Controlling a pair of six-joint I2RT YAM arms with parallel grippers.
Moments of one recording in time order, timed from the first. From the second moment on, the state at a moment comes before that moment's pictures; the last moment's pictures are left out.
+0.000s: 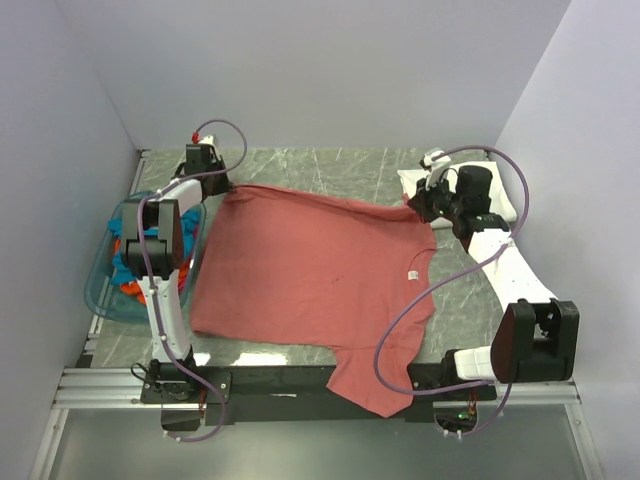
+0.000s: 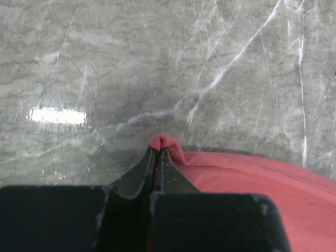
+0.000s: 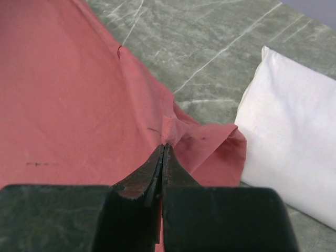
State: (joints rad) left arm -0.01 2.17 1.56 -0.06 0.12 -0.30; right arm 0.01 1.34 0.99 -0.15 -0.50 -0.27
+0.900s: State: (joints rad) left arm -0.01 2.02 1.36 0.11 0.16 -0.16; right arm -0.02 1.30 0.96 -0.16 -0.51 -0.27
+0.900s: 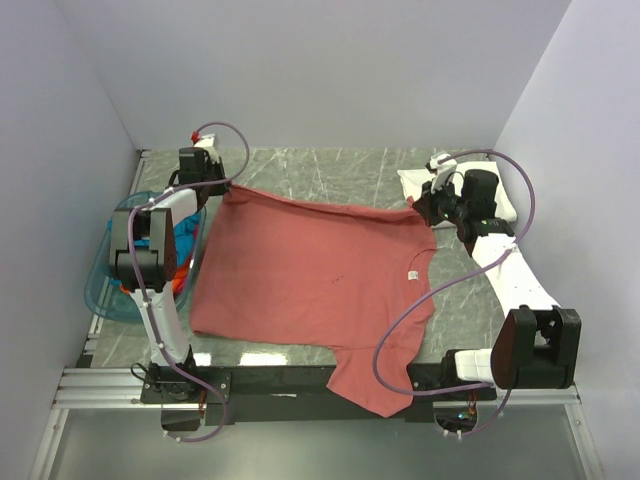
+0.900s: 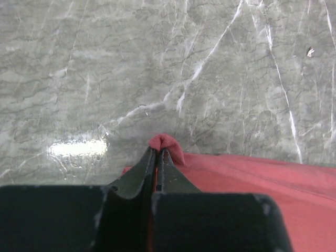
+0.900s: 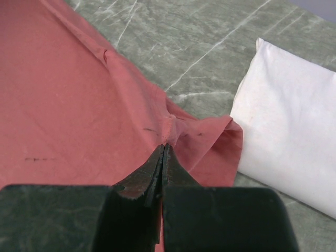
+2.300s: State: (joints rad) left arm -0.01 2.10 1.44 0.16 0.25 0.09; right arm -0.03 1.31 0.96 -0.16 -0.57 -0.26
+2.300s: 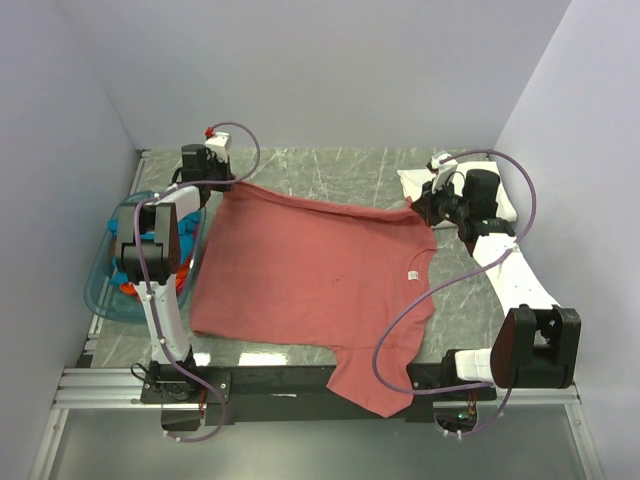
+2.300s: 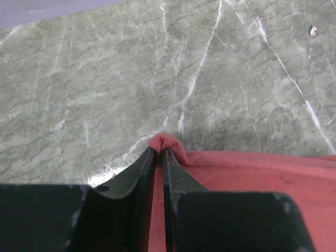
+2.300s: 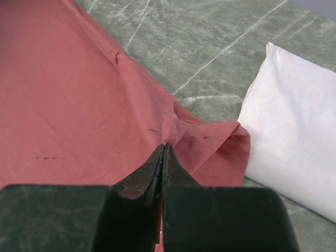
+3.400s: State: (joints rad) left arm -0.01 2.00 1.26 0.22 0.24 0.12; right arm -0.06 1.25 0.90 -0.21 -0.61 -0.35
